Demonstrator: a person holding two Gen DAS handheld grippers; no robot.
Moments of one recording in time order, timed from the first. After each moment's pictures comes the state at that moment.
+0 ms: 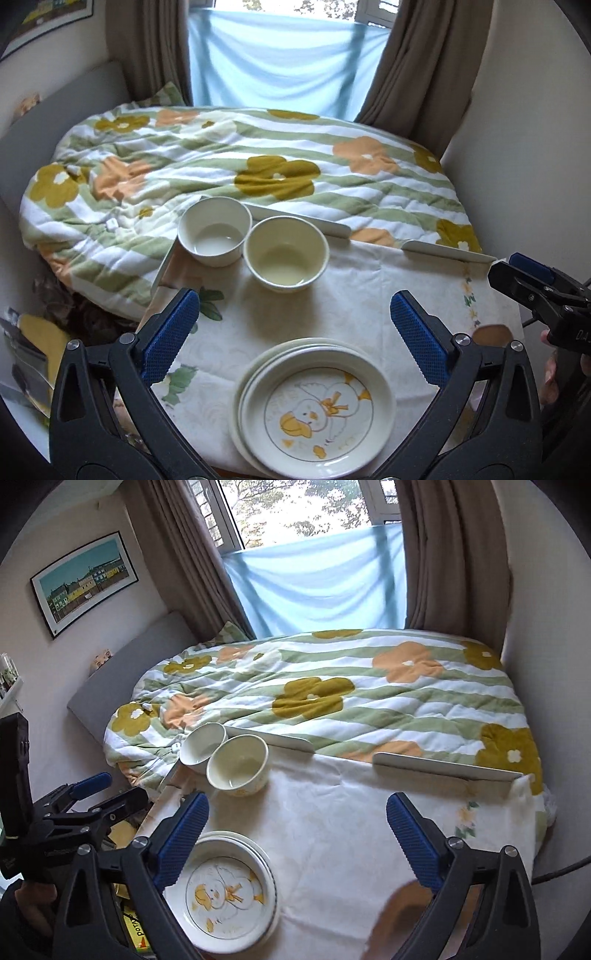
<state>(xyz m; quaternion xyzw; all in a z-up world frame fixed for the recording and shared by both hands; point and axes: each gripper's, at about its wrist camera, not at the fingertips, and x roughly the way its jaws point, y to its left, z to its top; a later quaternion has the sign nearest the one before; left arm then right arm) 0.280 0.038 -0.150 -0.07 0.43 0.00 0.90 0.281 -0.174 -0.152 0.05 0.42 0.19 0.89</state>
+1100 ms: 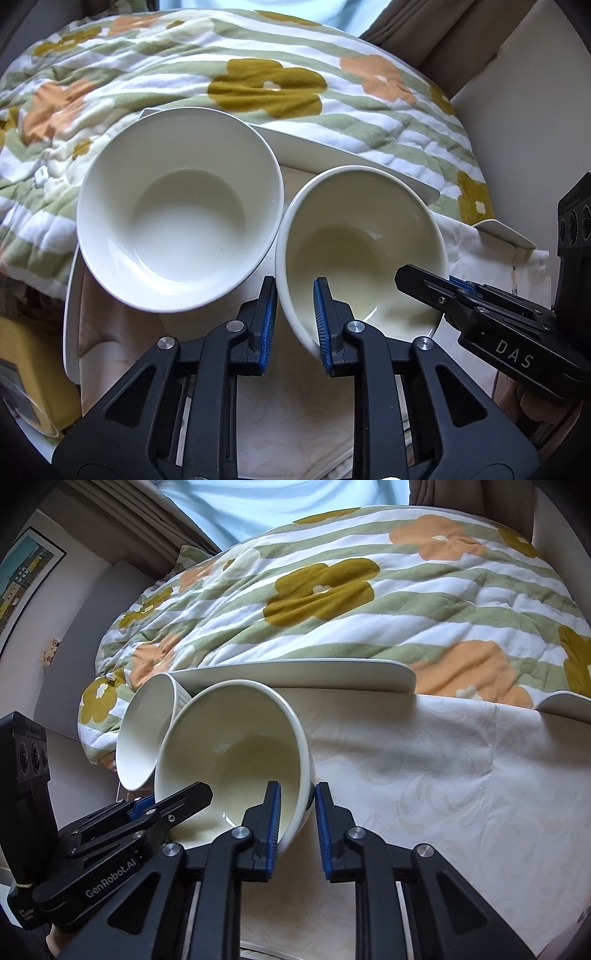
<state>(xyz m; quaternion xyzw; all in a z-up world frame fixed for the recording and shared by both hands) 0.432 0.094 -0.312 -0.11 0.57 -0.08 0.81 0.420 -0.059 -0.316 0.13 0.58 0.16 0.79</state>
